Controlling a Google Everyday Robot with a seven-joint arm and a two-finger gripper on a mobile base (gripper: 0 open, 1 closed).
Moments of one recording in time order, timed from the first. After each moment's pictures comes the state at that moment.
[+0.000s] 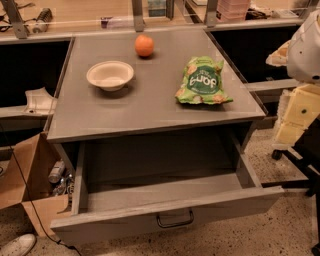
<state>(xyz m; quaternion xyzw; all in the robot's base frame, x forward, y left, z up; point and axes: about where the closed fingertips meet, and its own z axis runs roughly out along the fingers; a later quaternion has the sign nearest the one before) 0.438 -0.216 0.979 -0.60 0.78 -0.04 0.16</state>
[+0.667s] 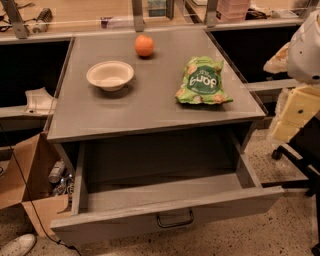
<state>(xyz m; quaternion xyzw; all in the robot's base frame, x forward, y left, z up) 0.438 -0.216 0.979 -0.60 0.78 -0.04 0.16</state>
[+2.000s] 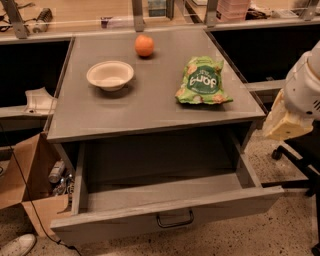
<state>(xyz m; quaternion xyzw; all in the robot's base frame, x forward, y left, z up) 0.417 -0.230 0.930 -0.59 0.80 -0.04 0.12</state>
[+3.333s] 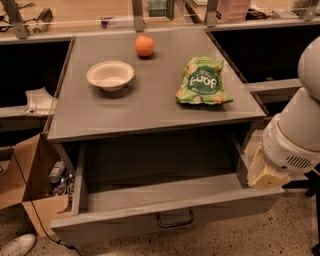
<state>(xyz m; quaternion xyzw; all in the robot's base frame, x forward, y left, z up) 0.370 -0.213 0.836 -0.60 0.80 0.03 0.06</state>
